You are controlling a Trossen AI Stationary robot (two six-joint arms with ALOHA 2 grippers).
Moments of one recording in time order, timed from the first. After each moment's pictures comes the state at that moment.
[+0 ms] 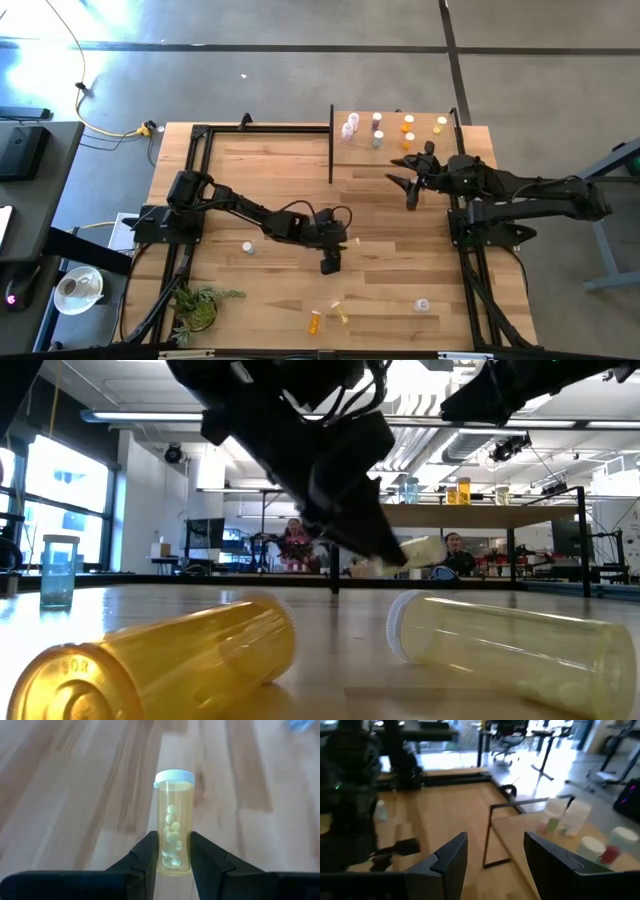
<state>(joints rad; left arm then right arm) -0.06 2.02 1.20 0.07 -0.17 -0.23 -0.12 0.69 0.60 -0.14 0.25 -0.04</state>
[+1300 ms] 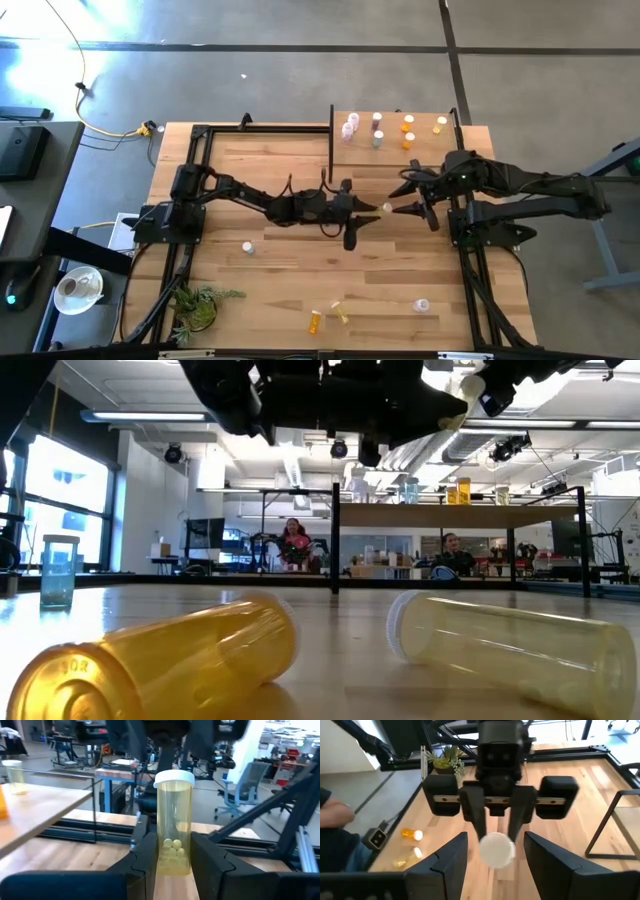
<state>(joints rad) 0.06 2.02 1.20 0.81 -0.09 -0.08 -0.12 0.73 0.74 -0.39 -0.29 0.01</state>
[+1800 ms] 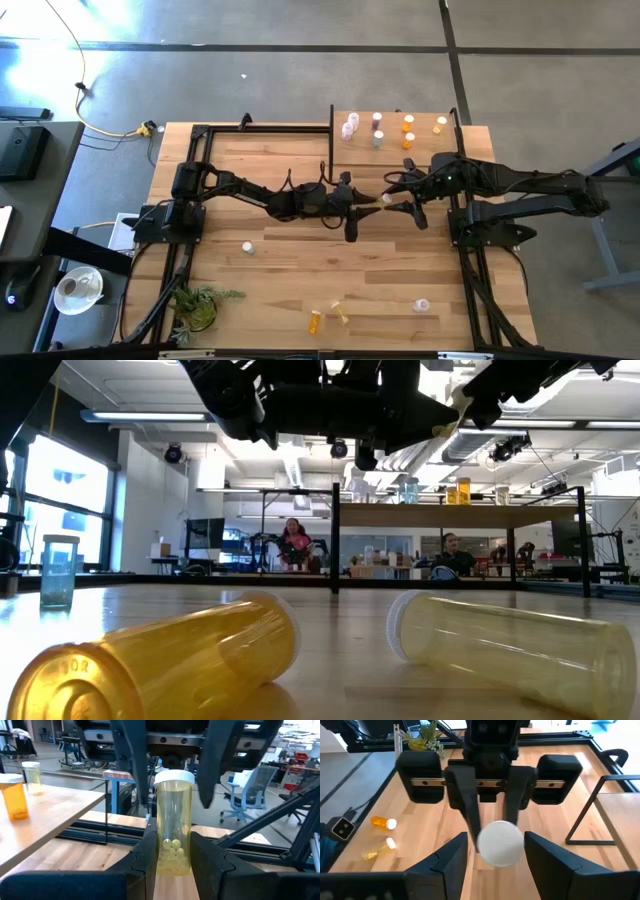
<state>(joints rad) 0.09 2.02 1.20 0.82 -0.09 -0.09 -0.12 0.82 0.74 -0.38 -0.21 -0.04</state>
